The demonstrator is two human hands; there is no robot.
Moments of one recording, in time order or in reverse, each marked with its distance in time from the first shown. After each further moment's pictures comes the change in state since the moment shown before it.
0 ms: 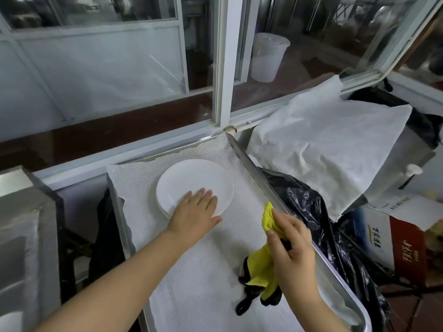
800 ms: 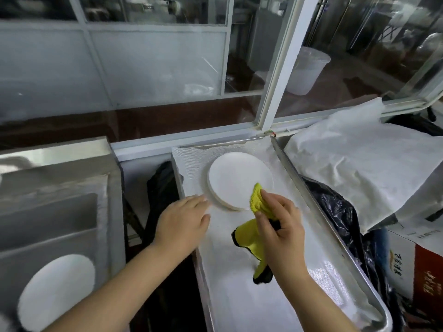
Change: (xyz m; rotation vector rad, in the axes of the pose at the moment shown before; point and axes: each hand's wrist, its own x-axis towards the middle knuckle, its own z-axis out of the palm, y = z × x) left_hand -0.162 -0.056 -0.046 -0.556 0.394 -0.365; right_hand -0.042 -0.087 0.069 0.040 -0.161 -0.210
